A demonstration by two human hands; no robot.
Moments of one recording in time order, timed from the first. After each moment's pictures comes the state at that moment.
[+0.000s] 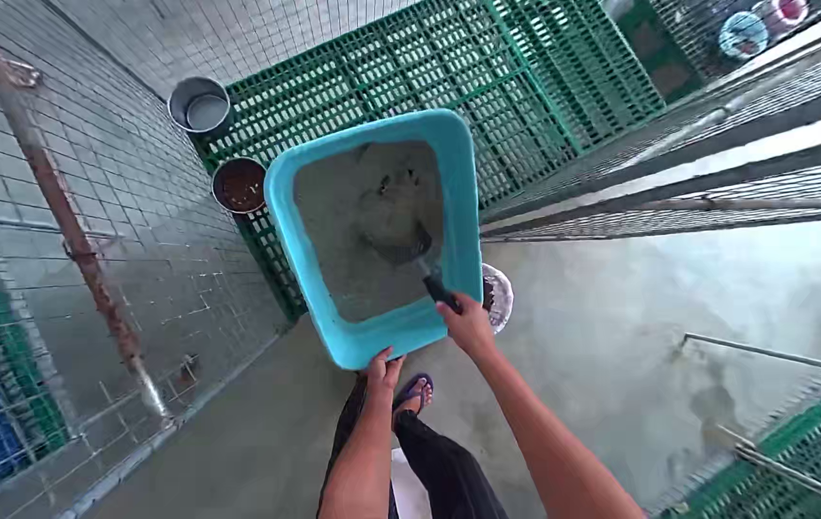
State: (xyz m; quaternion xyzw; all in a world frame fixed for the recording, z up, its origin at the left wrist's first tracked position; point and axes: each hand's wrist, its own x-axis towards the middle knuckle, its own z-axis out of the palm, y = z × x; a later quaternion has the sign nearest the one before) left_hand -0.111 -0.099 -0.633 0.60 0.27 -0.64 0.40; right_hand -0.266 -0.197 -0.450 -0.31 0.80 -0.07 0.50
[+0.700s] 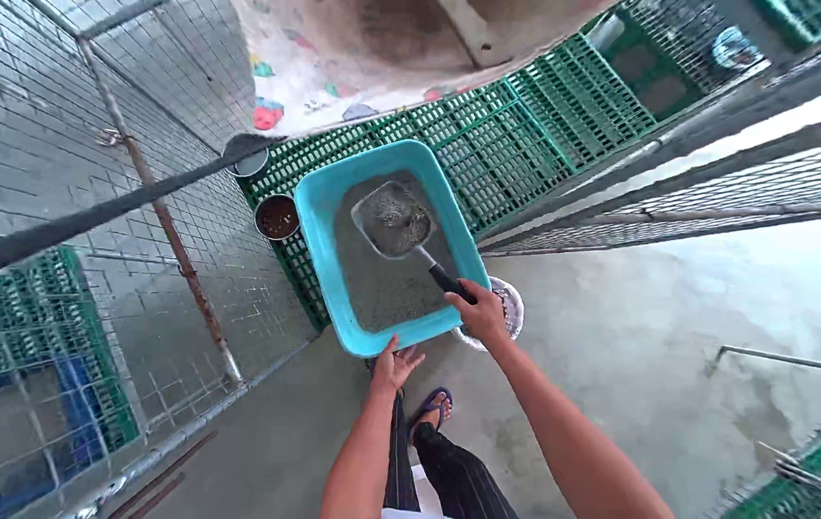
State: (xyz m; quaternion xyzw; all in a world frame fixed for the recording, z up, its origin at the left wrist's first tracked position) left_hand -0.091 -0.153 -0.530 0.58 0.13 -0.75 0.29; right_hand -0.283 -0.208 -0.406 -0.41 0.78 -0.20 0.43
